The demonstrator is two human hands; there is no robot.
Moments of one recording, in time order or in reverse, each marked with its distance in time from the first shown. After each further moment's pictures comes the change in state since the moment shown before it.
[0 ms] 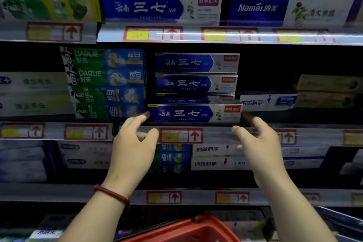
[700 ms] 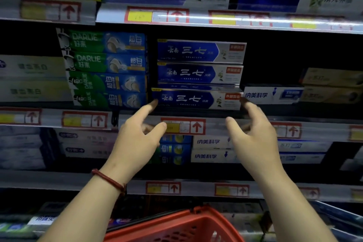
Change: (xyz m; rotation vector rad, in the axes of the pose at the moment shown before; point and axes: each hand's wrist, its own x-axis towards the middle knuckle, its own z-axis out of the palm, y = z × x) left_hand 0.008 -0.020 0.000 -0.013 -0.163 0.048; right_hand -0.012 -0.006 0.012 -0.325 0.016 -0.192
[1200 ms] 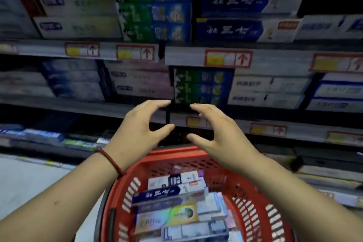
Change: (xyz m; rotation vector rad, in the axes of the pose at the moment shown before) left_hand -0.117 -0.093 -0.070 0.500 -0.102 0.179; right_hand -0.134 0.002 0.086 -0.052 -0.685 -0.338
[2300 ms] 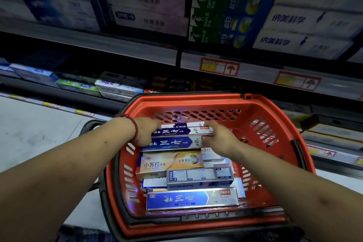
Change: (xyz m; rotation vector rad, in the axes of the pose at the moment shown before) left_hand -0.056 -0.124 0.100 0.398 -1.167 -0.317; right_hand -0.051 0.099 0.148 0.076 -0.463 0.738
